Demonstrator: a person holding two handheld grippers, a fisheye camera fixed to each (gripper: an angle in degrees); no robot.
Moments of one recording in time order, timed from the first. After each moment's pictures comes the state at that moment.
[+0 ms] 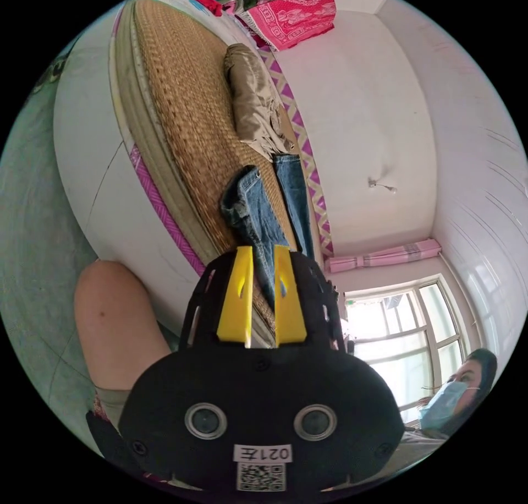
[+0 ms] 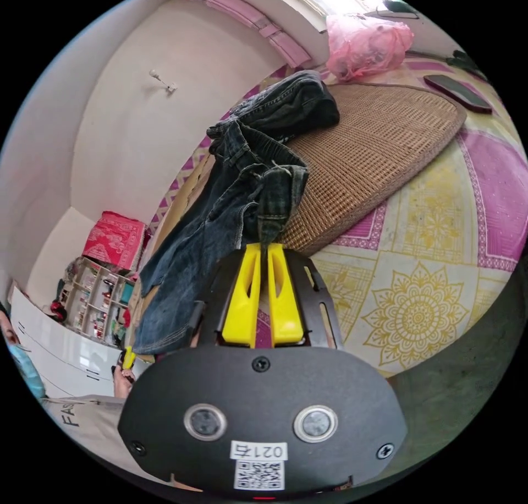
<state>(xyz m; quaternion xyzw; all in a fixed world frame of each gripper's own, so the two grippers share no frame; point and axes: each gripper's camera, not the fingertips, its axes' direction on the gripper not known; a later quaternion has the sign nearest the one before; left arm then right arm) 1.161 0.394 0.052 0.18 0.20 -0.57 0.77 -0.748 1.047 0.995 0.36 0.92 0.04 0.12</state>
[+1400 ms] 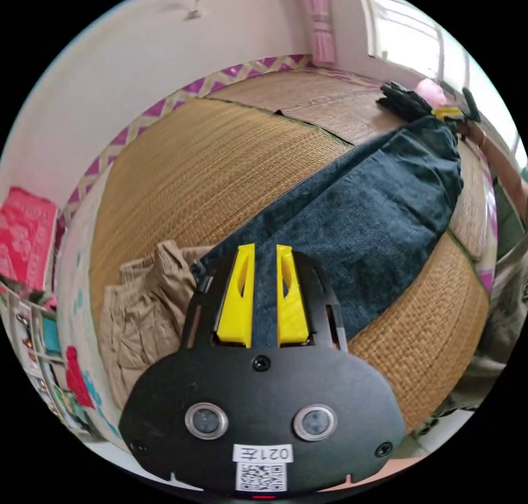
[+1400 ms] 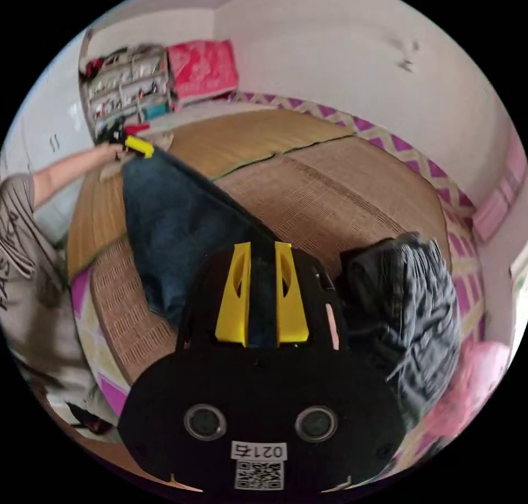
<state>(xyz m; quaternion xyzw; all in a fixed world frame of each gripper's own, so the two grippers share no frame) 1.036 -0.391 0.168 -0.08 -0.05 0.12 0.99 -0.562 0.562 0.736 -0.19 0.96 0.11 0.14</state>
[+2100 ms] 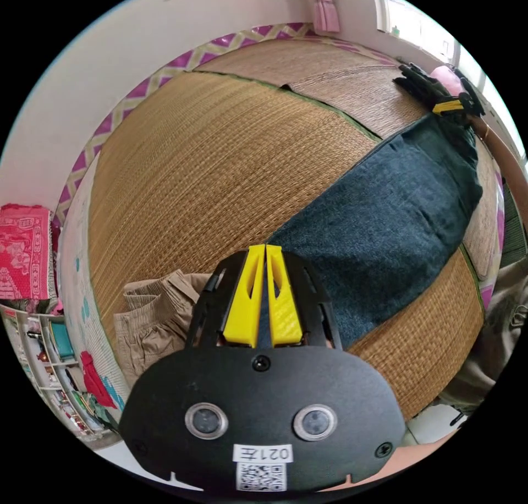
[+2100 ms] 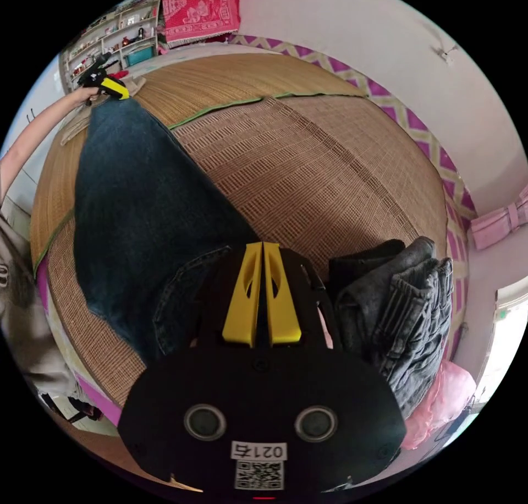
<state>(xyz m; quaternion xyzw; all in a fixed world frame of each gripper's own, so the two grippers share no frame) 1.065 -0.515 0.191 -0.19 -0.05 0.11 0.97 -0.457 0.443 0.630 -0.27 0.93 0.24 0.07</state>
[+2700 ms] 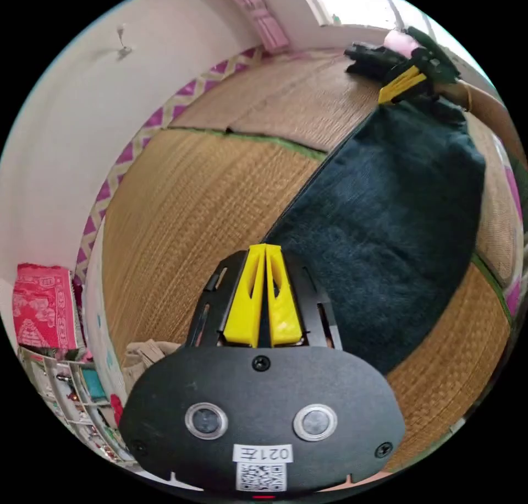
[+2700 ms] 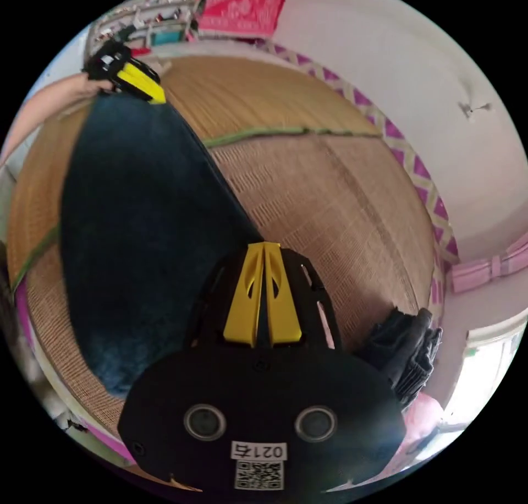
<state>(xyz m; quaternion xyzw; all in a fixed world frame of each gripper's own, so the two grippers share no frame) 1.217 -0.466 0.231 -0.11 -0.09 0.22 0.96 -0.281 0.402 0.653 -0.35 0.92 0.19 0.04</state>
